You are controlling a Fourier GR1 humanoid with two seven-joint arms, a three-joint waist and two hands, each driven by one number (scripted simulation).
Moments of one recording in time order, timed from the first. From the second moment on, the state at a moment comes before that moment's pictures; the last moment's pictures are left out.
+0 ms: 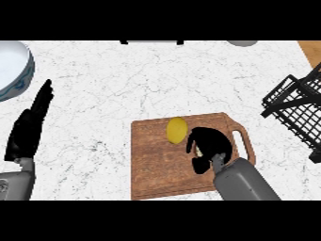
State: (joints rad) left arm -0.14 0.24 0.08 -1.49 -0.20 0.06 0.08; right arm -0.35 -0.10 0.47 -1.33 0.64 0.47 0.74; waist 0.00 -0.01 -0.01
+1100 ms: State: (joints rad) left arm -0.17 0.24 0.09 -1.45 -0.20 0.03 0.05; right arm -0.60 -0.02 0.10 -1.31 0.93 -0.05 1.06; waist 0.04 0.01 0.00
